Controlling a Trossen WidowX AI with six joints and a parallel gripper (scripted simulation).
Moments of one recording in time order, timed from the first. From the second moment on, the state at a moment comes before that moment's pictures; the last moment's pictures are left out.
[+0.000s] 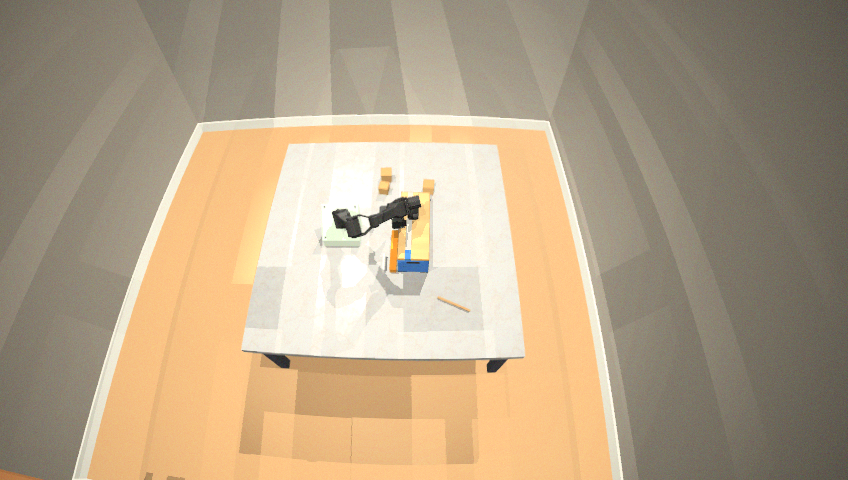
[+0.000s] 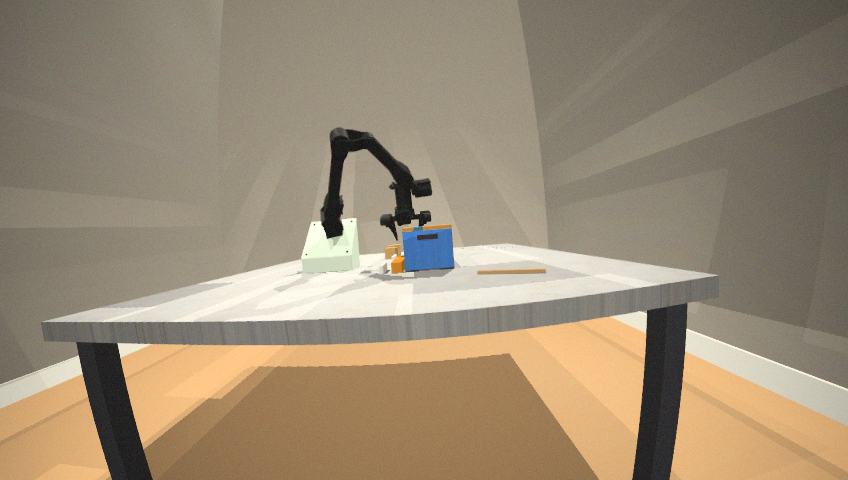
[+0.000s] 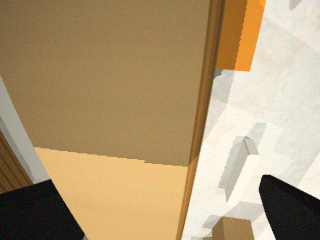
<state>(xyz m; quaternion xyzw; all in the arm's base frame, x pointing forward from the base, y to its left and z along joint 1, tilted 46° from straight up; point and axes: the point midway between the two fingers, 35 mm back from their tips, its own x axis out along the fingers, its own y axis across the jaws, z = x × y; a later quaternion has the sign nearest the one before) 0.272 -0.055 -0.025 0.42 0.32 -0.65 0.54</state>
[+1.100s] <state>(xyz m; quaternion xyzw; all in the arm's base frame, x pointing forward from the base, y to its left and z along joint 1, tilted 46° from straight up) 0.278 -0.033 -0.049 0.42 0.32 -0.65 0.54</state>
